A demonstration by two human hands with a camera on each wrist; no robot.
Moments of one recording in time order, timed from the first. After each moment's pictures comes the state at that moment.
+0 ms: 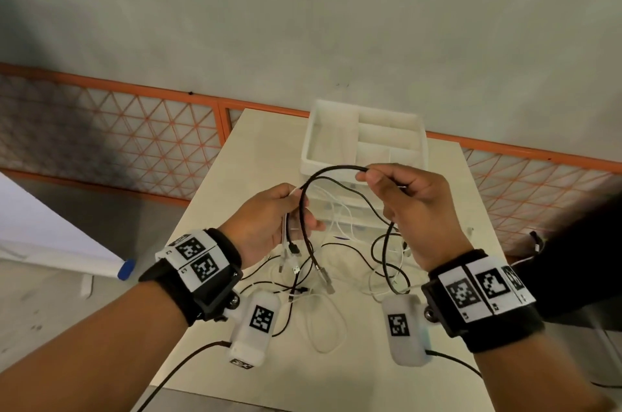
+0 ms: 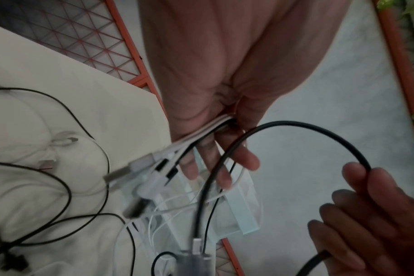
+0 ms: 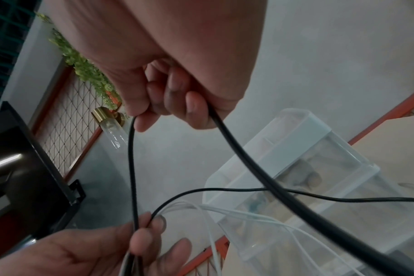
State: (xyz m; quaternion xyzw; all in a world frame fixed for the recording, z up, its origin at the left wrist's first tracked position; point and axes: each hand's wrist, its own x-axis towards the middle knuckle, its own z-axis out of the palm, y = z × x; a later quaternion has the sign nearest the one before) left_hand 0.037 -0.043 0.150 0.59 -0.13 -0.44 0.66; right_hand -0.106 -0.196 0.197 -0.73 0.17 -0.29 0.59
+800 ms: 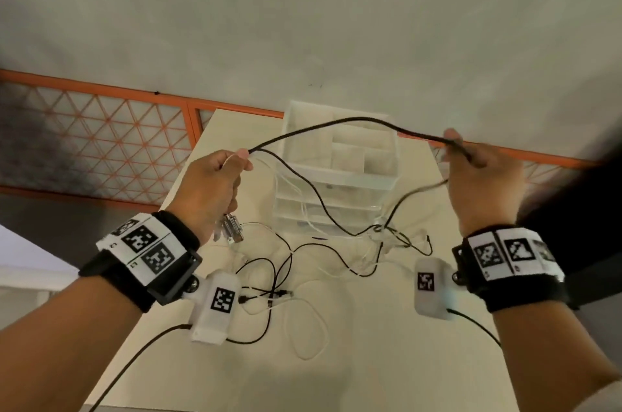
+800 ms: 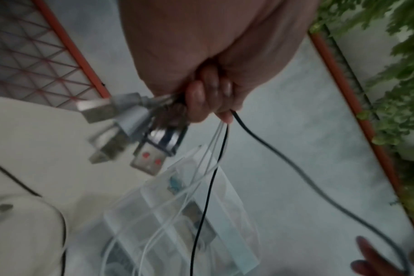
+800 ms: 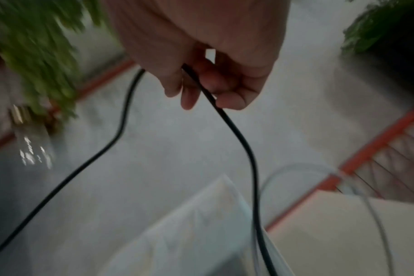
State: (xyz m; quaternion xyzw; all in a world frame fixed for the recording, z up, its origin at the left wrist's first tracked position) left_hand 0.075 -0.037 0.169 0.69 -0.16 -0.22 0.67; right_hand -0.137 -0.280 0.211 -0.74 0.44 -0.44 0.27
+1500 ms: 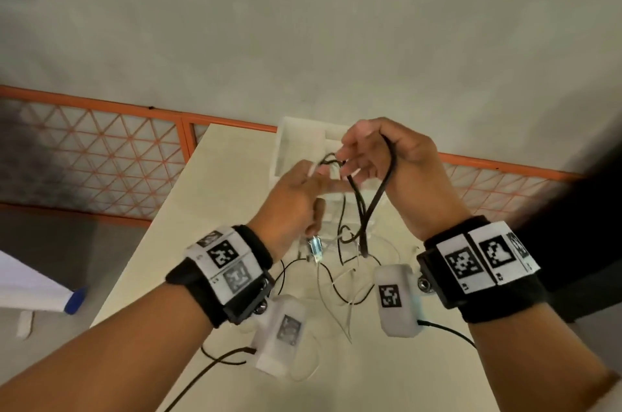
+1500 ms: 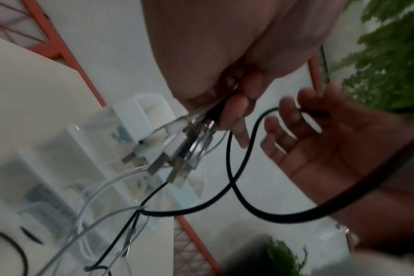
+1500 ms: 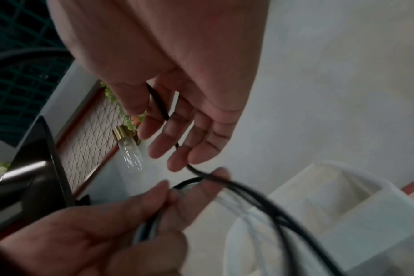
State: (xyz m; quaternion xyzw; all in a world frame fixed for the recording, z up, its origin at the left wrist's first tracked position) left_hand 0.008 -0.100 0.197 0.59 -0.28 -0.36 0.67; right_hand -0.097 -0.211 0.259 -0.76 0.11 -0.28 0.57
